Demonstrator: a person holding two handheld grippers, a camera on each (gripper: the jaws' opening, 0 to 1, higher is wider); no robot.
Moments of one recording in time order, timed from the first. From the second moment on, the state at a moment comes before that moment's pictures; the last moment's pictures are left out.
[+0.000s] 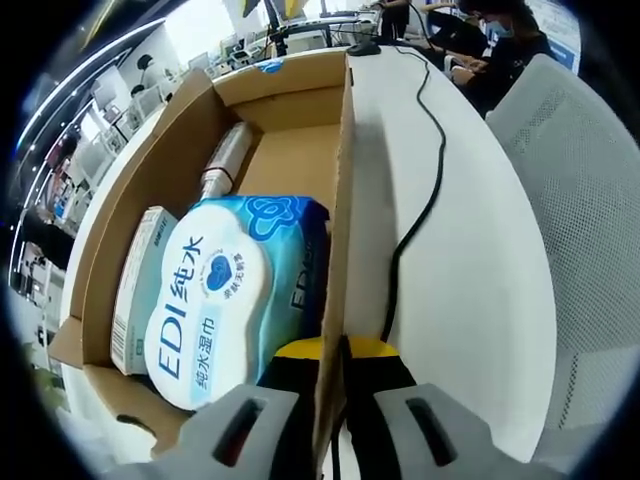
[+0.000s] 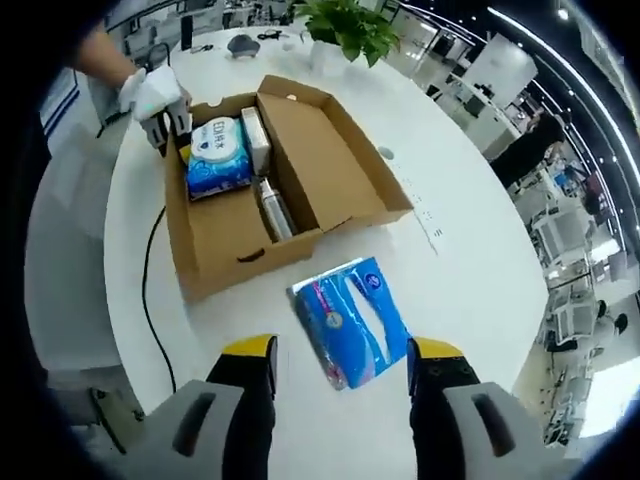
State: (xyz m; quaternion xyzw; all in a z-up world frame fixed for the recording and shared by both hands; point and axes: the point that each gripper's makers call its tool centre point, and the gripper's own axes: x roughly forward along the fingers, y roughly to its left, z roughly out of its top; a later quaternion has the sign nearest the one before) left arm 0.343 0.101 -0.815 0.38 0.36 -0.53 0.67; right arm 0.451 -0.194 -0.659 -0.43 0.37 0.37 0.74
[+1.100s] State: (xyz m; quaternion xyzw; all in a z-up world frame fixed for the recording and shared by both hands) left arm 0.341 0.103 -0.814 0.38 0.36 -0.53 0.67; right arm 0.410 -0.160 -0.634 -0.43 0.30 0.35 0.78
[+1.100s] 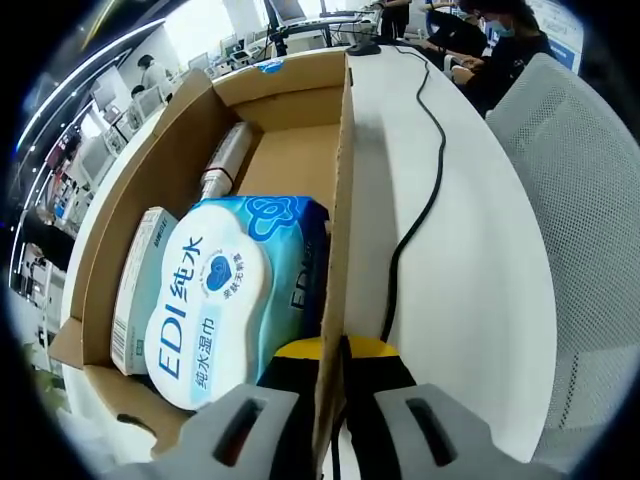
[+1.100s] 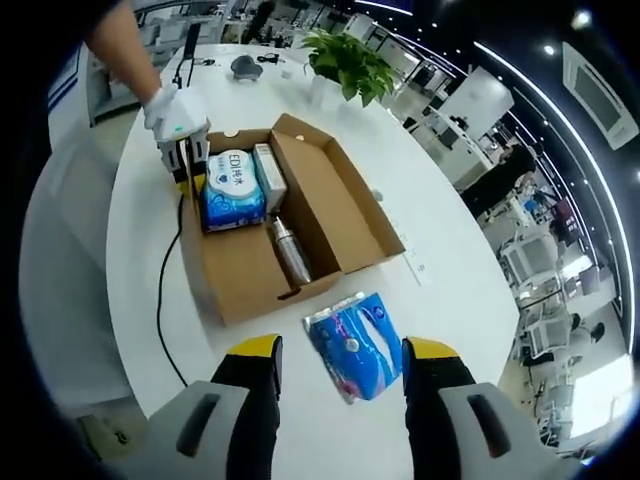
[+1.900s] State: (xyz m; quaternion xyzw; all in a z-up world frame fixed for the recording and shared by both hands) left arm 0.342 0.102 -0.815 0.38 0.36 -0.53 0.67; right arm 0.397 -0.127 -0.640 -0.42 0.28 0.37 0.78
